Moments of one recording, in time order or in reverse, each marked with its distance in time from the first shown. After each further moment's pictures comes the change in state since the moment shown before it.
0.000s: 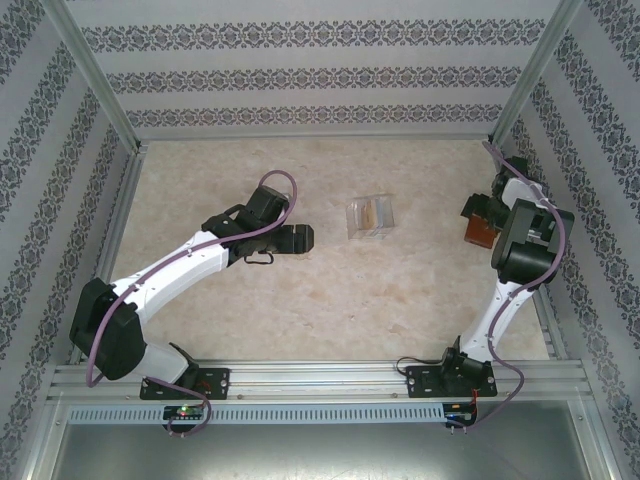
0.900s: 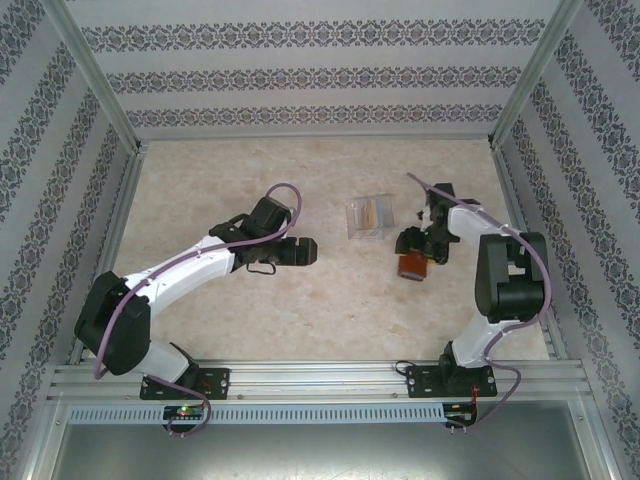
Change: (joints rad) left arm 0.000 0.034 -0.104 0.076 0.114 0.000; right arm 0.426 -0.364 -0.465 -0.039 -0.235 0.082
